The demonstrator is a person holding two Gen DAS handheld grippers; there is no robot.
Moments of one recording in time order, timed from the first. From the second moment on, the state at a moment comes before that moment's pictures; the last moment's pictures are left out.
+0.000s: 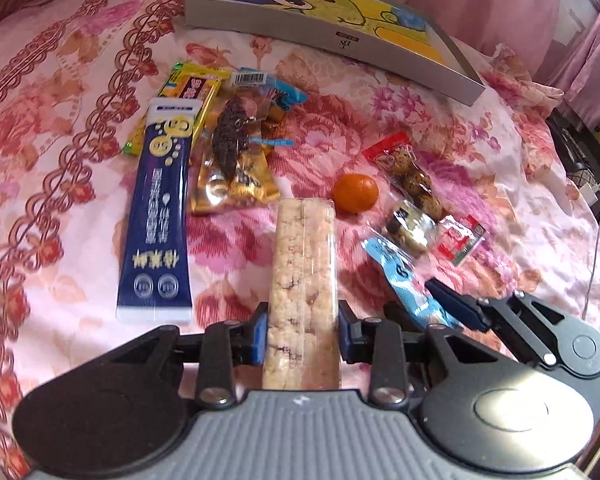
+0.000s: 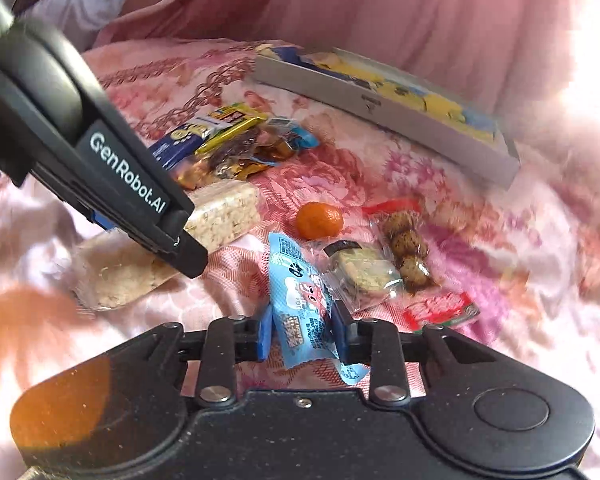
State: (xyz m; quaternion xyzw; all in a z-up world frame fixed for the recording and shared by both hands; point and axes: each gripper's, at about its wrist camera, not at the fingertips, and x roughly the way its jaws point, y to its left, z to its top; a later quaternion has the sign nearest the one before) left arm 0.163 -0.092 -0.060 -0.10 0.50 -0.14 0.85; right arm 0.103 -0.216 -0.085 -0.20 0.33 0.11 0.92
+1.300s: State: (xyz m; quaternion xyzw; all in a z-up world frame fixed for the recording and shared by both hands) left arm 0.172 -0.087 0.005 -0.12 0.41 -0.12 0.90; right arm 0.072 -0.191 -0.057 -0.39 0.13 0.09 0.91
